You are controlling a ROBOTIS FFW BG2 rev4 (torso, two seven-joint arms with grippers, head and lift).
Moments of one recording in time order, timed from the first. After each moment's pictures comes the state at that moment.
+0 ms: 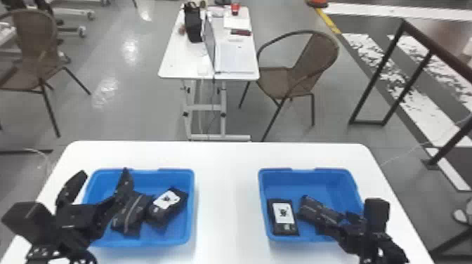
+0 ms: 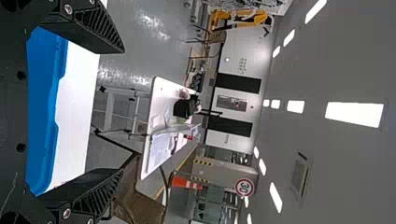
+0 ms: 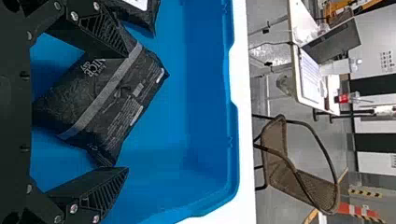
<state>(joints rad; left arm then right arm) 0.32 0.00 0.15 -1.65 0.21 -0.18 -0.25 0.03 -0.08 -0.30 -1.13 0.05 0.16 0.40</state>
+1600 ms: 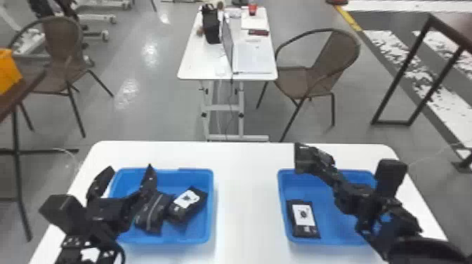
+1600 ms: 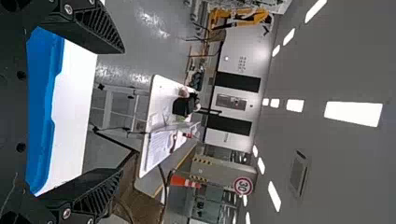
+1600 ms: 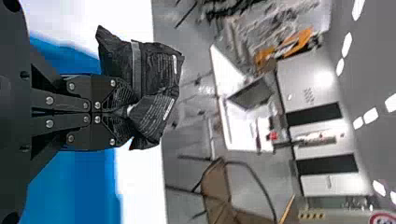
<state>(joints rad) 0.30 0.00 0.14 -1.65 0.22 -0.17 -0.25 0.08 -0.13 -0.06 -1.53 -0.30 0.27 0.33</state>
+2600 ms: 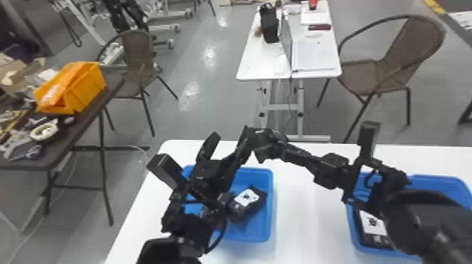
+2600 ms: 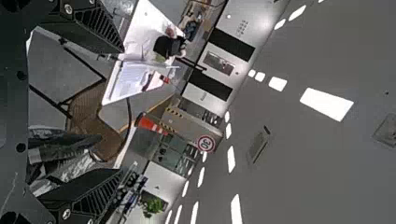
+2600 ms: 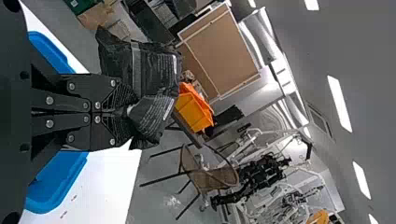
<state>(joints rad) 0.20 0.01 -0.04 -1.73 0.50 -0.07 -0.25 -0.31 -0.13 0.38 -1.16 -0.58 0.22 0.73</state>
